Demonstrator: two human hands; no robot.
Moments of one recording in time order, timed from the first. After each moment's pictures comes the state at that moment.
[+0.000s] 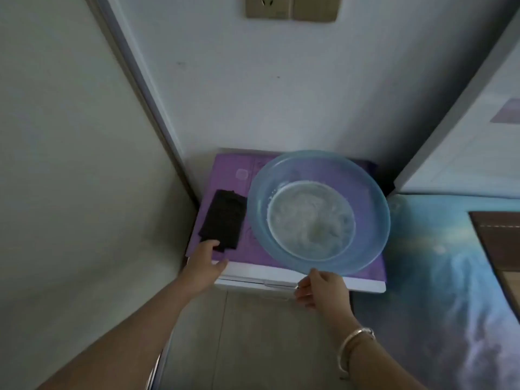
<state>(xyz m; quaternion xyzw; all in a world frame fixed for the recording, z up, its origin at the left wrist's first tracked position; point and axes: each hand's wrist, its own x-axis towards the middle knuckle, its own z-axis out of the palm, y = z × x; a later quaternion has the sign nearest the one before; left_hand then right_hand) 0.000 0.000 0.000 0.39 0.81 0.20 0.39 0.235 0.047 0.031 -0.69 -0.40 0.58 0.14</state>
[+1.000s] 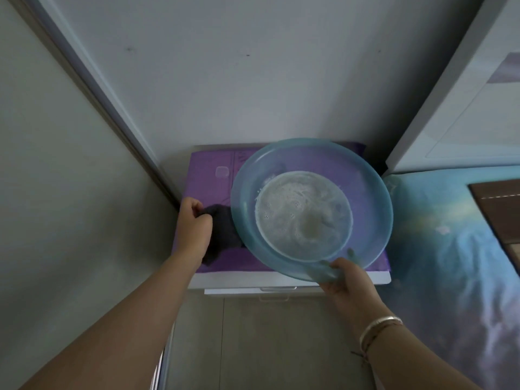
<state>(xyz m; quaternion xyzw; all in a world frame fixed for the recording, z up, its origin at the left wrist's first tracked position) 0.004 0.089 0.018 0.26 0.78 0.47 0.33 0.259 0.089 -0.006 -0.55 0.03 0.70 0.46</state>
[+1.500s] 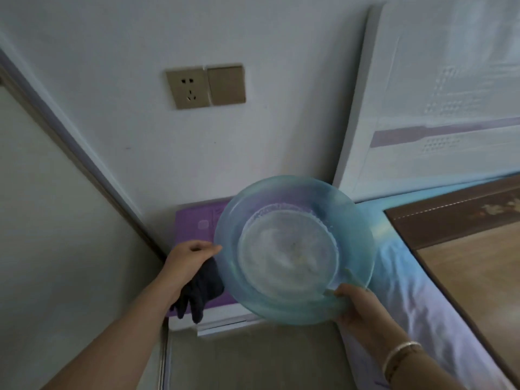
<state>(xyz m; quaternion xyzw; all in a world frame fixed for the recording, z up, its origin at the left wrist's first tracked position) 0.029 0.067 0.161 0.36 0.75 0.35 0.43 0.325 0.043 0.124 -0.60 -0.06 0.67 0.43</state>
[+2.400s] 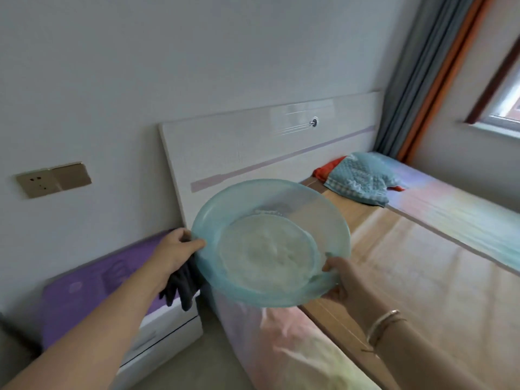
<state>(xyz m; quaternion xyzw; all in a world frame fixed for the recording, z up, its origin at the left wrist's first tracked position) 0.328 -0.102 0.395 0.57 0.58 0.31 0.49 0.608 -0.239 0.387 -0.70 -0.08 0.45 0.55</state>
